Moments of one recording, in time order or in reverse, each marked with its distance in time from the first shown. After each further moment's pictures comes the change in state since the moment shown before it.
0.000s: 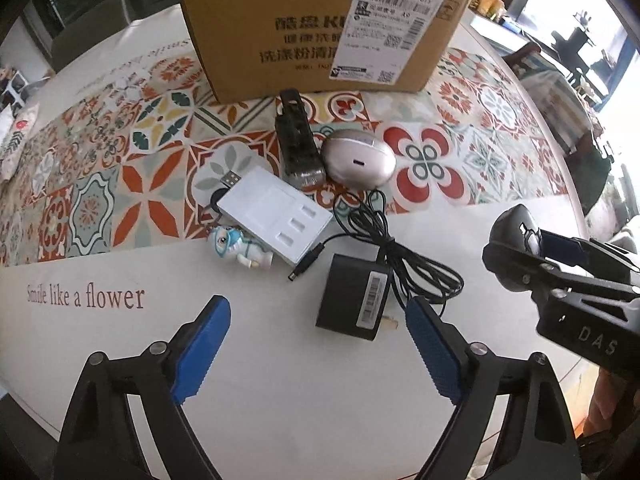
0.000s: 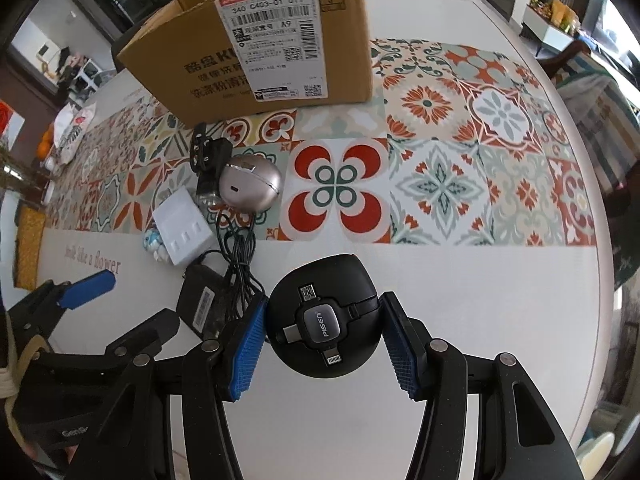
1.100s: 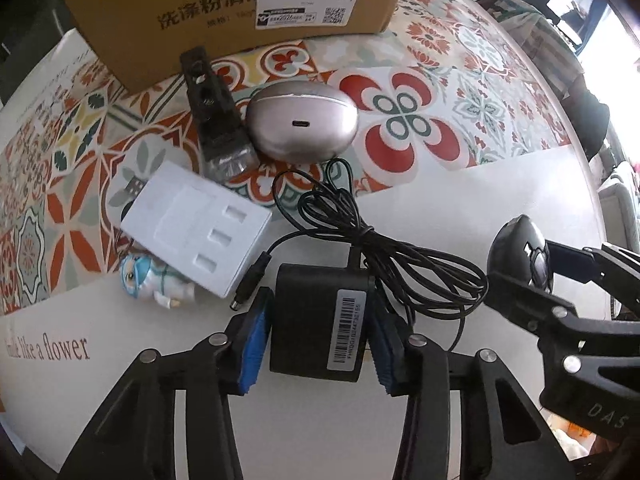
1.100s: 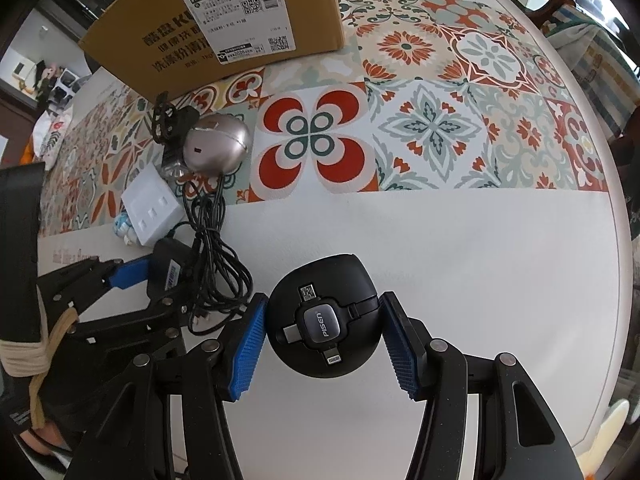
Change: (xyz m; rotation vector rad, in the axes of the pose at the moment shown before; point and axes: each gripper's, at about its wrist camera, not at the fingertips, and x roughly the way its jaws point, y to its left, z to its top) left arm 0.063 -0.030 0.009 0.151 0.093 -0.051; right arm 0.029 -0.010 -0.017 0.086 0.081 -0.019
